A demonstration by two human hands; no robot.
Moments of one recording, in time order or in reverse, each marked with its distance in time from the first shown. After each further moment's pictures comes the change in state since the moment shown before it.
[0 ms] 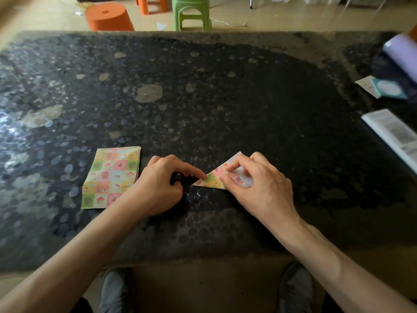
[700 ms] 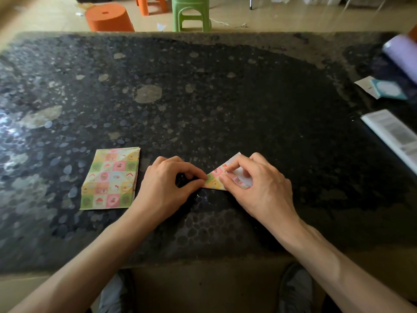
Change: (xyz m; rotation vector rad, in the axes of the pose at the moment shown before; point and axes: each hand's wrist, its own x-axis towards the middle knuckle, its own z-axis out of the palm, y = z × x) left_hand -0.002 0.004 0.021 -0.010 0.255 0.056; right_hand 0.001 0.001 0.001 -0.006 0.015 0.015
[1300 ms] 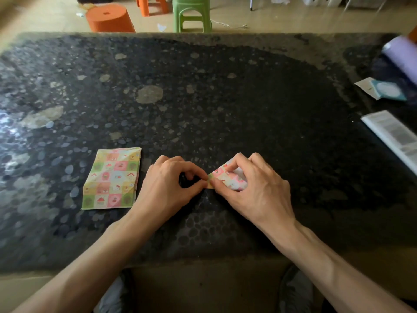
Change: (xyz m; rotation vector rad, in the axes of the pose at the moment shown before) left_hand 0.000 0.000 0.003 0.039 0.030 0.041; right_hand -0.004 -0.011 0.000 -0.066 -0.003 -0.006
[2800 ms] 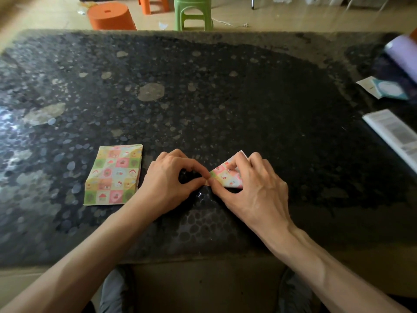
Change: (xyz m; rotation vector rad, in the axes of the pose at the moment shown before) left_hand 0.005 -0.001 -0.006 -0.015 -0.095 -0.021; right_hand -0.008 -0.007 0.006 -0.099 0.067 -0.025
